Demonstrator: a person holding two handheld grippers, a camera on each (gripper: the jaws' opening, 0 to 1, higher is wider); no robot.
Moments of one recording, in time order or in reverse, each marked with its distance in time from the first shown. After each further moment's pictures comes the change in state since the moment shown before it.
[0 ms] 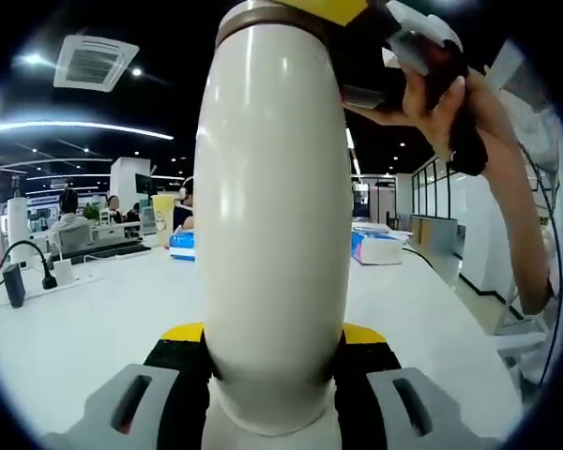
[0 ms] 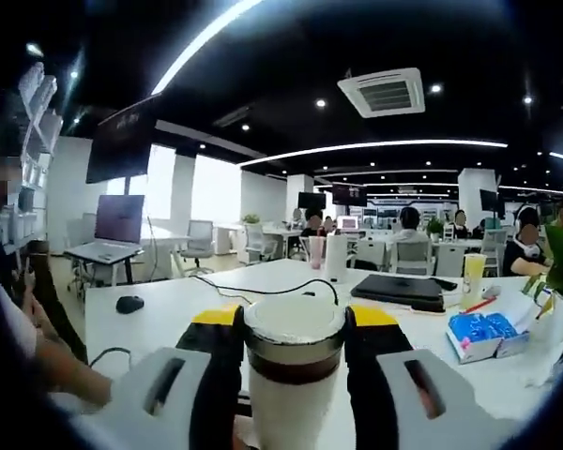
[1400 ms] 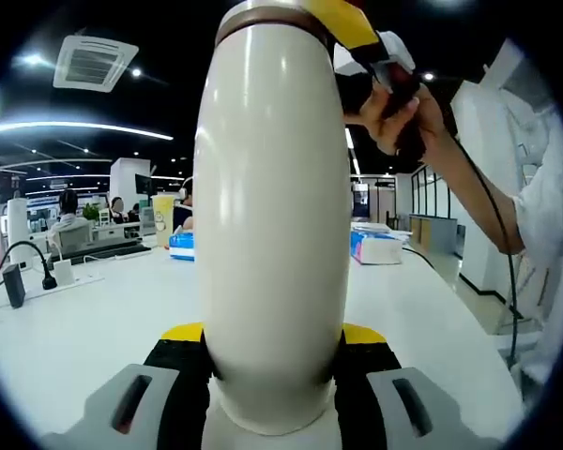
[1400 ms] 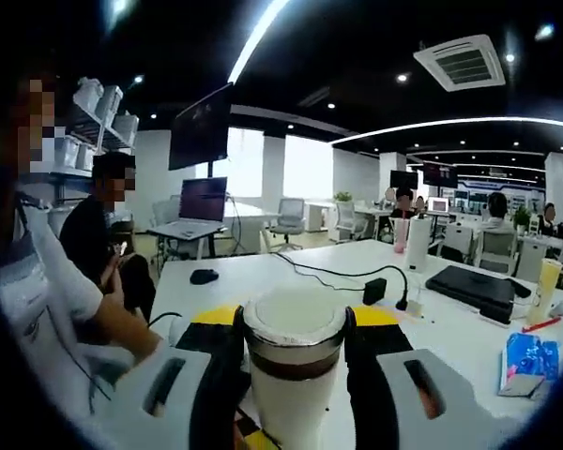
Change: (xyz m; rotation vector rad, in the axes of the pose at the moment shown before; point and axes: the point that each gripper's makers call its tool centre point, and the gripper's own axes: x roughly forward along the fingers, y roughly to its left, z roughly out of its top) left arm 0.000 0.000 -0.001 0.002 -0.001 -0.002; right arm -0.001 0.010 -0.005 -0.028 0.102 0.472
